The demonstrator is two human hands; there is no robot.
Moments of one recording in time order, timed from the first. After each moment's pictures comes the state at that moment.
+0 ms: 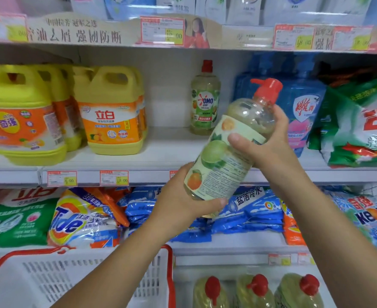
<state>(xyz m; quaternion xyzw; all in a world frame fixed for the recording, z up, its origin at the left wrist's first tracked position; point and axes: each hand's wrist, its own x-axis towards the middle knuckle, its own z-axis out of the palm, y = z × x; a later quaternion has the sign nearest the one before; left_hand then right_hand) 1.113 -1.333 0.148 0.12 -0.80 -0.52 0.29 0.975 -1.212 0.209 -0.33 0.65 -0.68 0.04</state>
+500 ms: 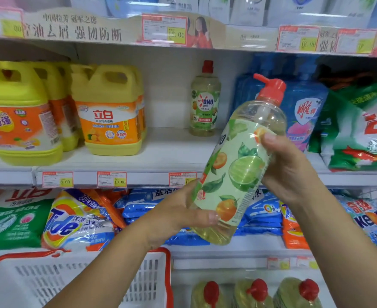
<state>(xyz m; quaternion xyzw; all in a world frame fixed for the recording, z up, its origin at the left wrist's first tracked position) 1.119 -1.349 0.141 -0.02 -0.70 -0.71 0.06 0.959 -1.206 0.204 -0.38 0.48 -0.75 0.24</state>
